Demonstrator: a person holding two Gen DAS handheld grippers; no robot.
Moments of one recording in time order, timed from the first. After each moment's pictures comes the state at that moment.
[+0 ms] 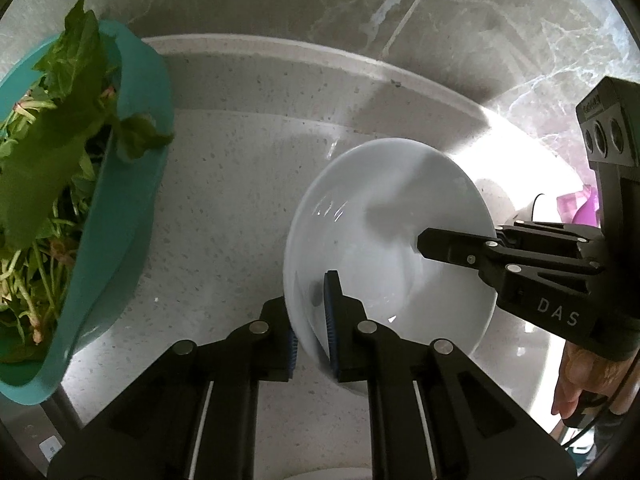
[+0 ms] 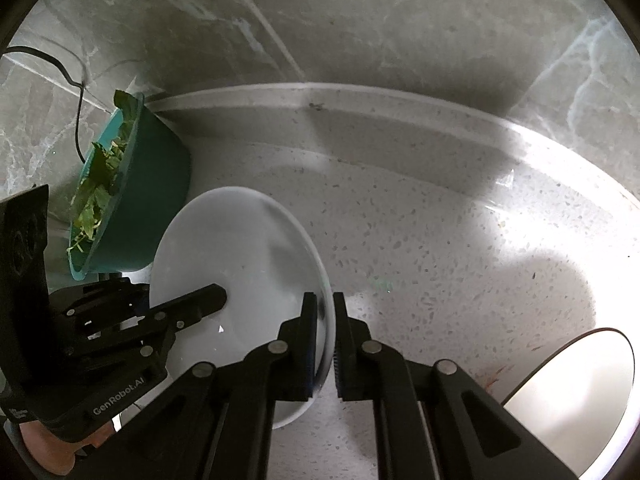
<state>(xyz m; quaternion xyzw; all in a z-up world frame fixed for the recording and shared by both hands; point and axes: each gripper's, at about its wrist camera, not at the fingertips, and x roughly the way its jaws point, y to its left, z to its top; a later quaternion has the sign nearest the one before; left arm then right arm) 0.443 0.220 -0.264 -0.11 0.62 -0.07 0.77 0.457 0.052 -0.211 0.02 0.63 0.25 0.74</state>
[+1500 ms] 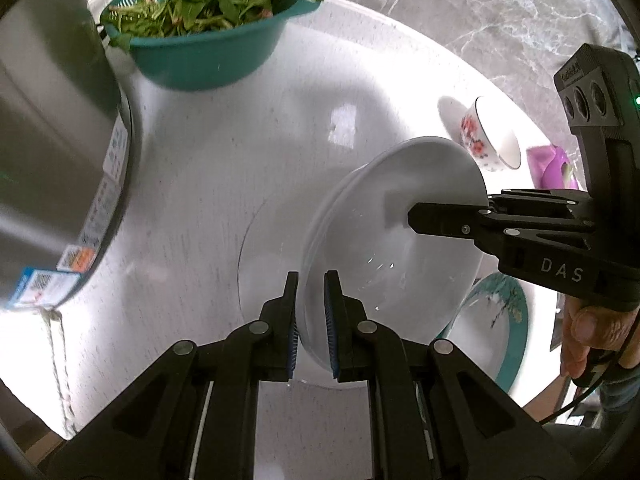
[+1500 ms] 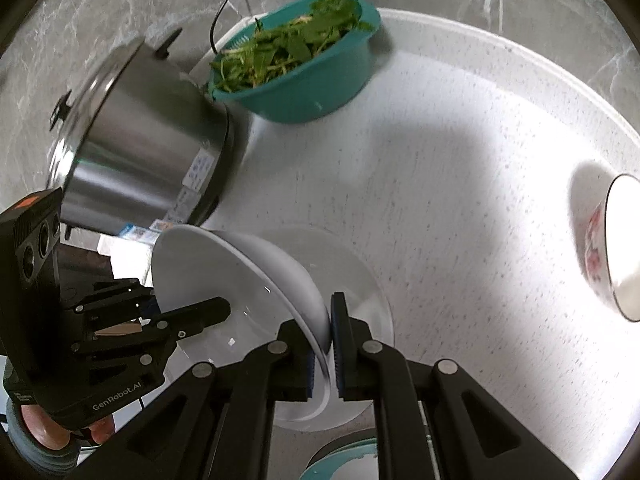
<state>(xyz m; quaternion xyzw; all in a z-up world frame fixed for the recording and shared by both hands) 0.196 0.251 -0.207 -0.17 0.63 -0.02 0.76 0.286 0.110 -0.162 -0.05 0.63 0.36 0.69</state>
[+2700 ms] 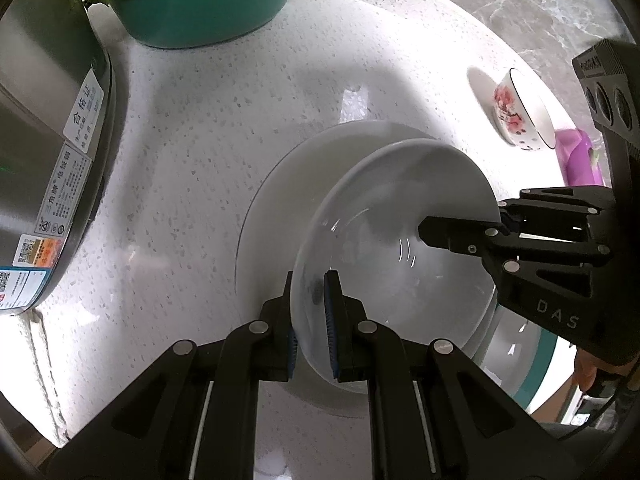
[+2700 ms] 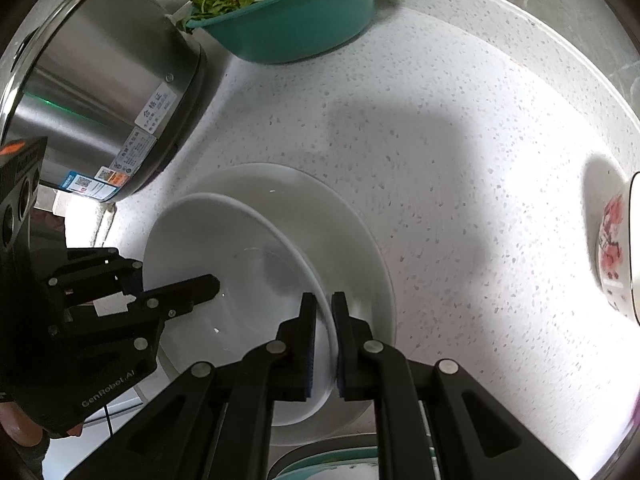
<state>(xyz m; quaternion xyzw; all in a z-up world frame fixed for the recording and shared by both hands) 0.213 0.252 -0.262 -0.16 0.65 -0.01 0.74 0.262 0.137 -0.212 -0.12 0.64 0.33 0.68</state>
